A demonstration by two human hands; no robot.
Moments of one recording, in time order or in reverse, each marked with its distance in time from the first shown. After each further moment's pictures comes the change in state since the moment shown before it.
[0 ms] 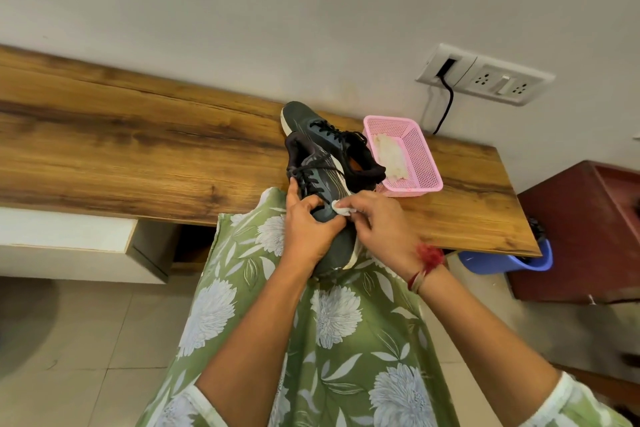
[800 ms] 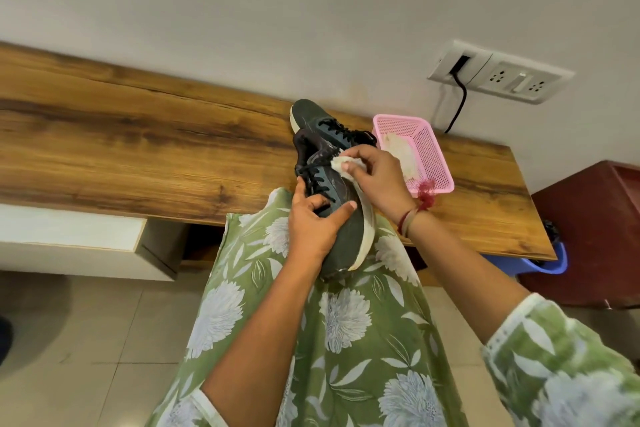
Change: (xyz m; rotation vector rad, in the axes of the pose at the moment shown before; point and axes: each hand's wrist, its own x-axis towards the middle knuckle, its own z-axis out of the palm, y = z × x) left_hand 0.009 -0.005 0.000 -0.186 0.031 -0.127; right_hand 0.073 0.012 0.005 0.247 0.121 0.149
